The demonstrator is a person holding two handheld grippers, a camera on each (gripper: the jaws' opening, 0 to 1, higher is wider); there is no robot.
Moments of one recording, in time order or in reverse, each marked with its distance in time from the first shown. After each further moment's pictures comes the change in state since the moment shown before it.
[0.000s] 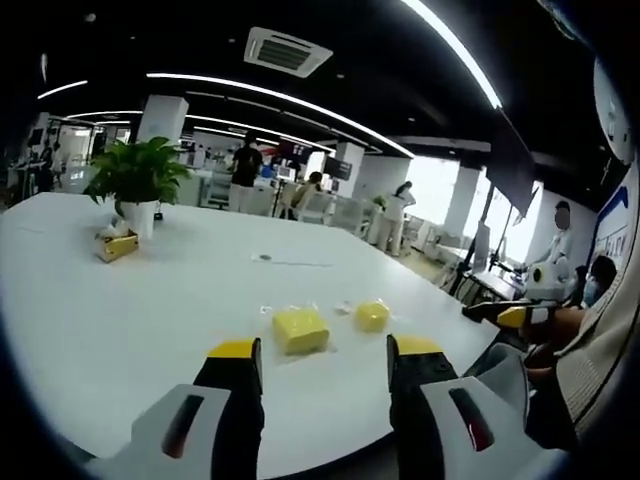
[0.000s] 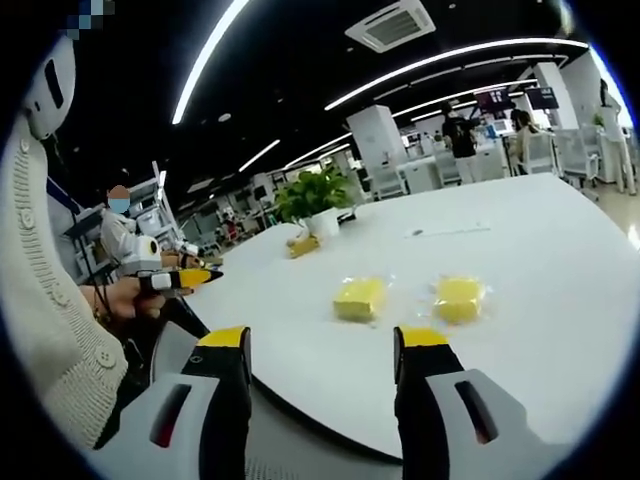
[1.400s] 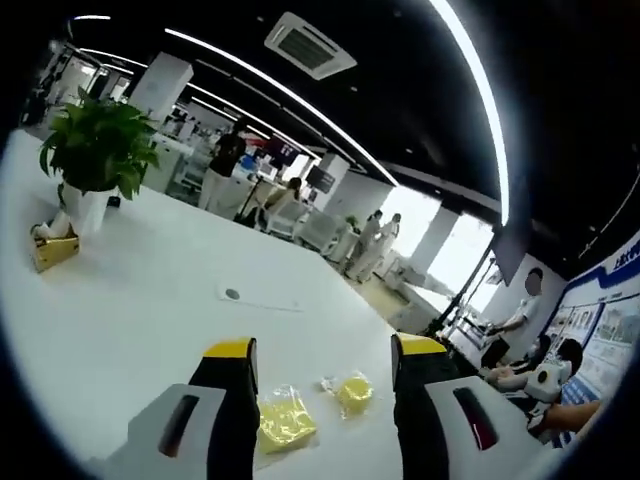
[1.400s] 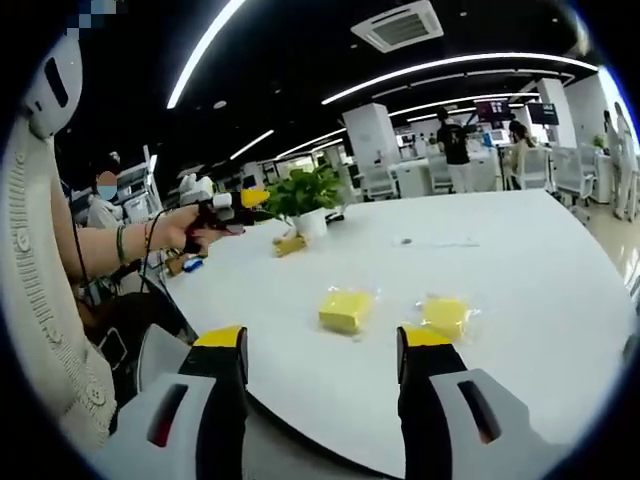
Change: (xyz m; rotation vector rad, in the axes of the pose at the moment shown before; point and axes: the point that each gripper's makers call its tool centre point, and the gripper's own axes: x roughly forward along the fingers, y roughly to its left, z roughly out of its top) left arm 0.156 0.064 0.098 -0.239 0.021 -0.171; right arm 0.016 -0.007 0.029 -0.059 0.040 -0.067
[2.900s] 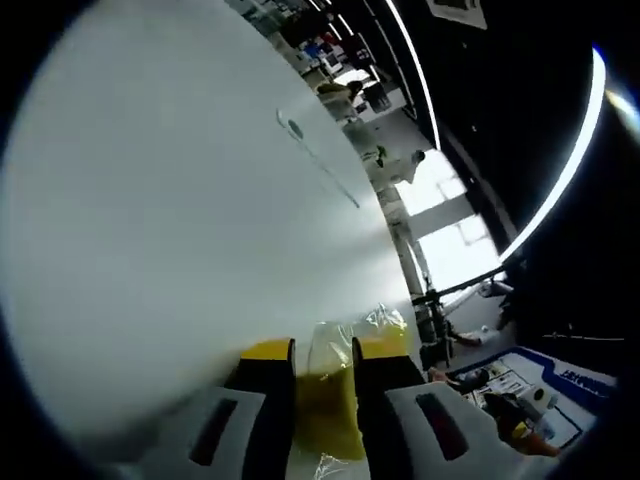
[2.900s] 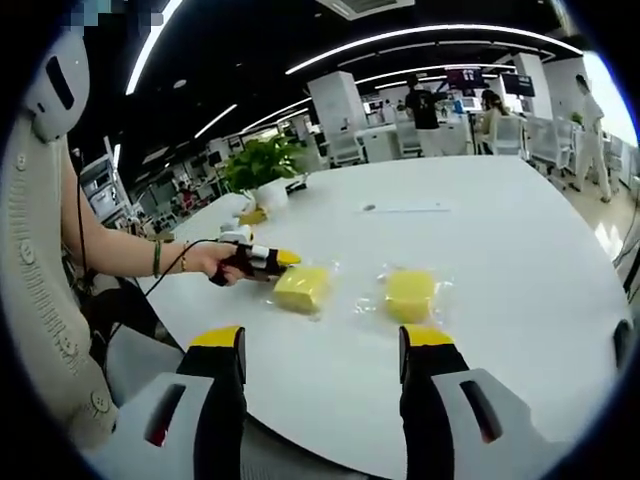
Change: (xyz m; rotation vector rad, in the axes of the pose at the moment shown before) left arm 0.109 0.096 -0.174 -0.541 0.372 -0.041; right arm 0.022 -0.058 -0.022 0.064 0.140 -0.130
